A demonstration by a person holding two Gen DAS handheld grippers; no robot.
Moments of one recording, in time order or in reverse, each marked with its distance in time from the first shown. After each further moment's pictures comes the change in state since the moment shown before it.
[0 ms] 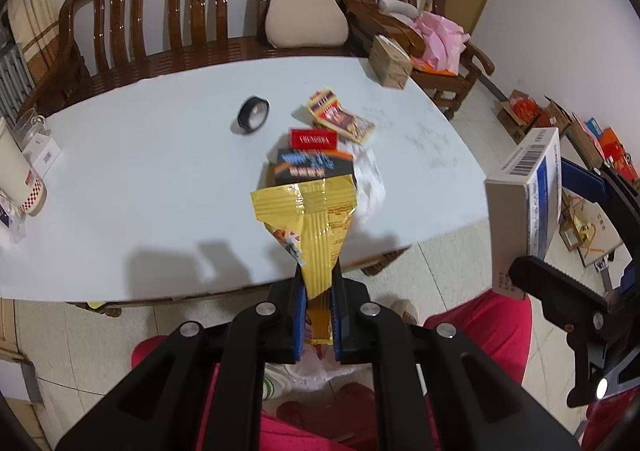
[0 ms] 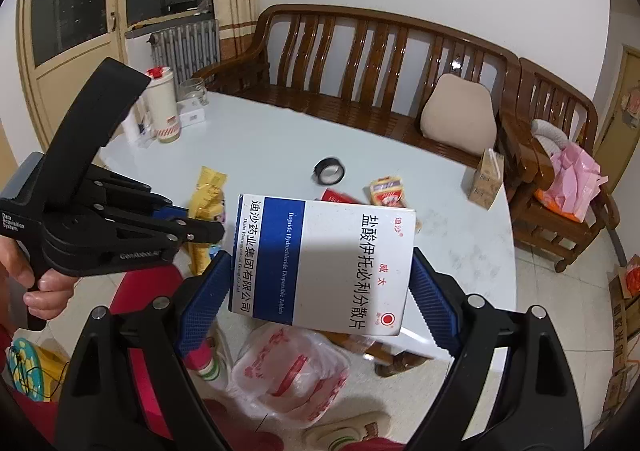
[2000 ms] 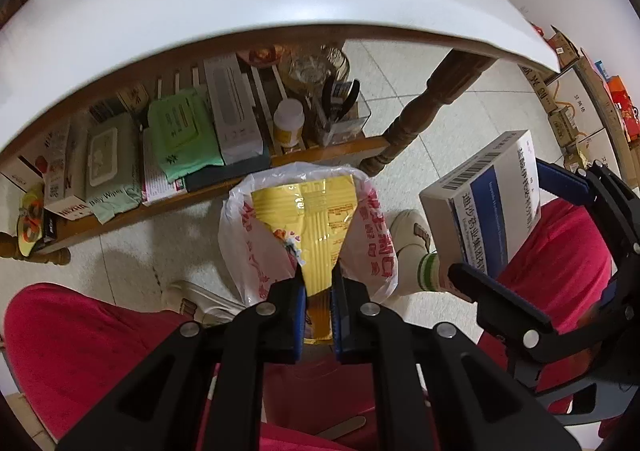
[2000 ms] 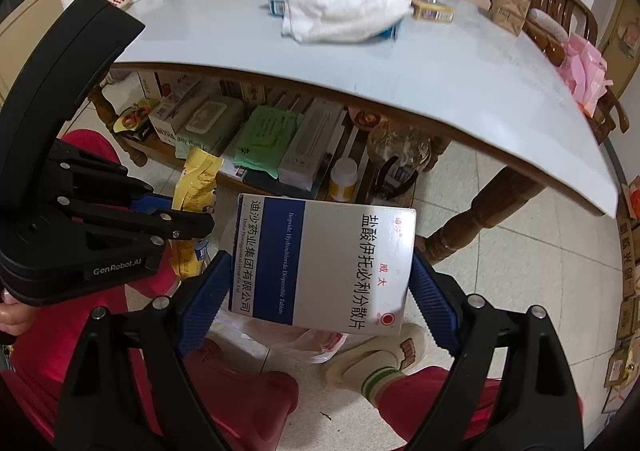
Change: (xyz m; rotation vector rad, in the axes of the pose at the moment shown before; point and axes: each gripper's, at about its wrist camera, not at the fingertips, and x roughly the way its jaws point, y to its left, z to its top) left arm 0.189 -0.013 -0.122 0.019 0.305 -0.070; right arm 0.149 0.014 -0.175 0.117 0.334 -0.057
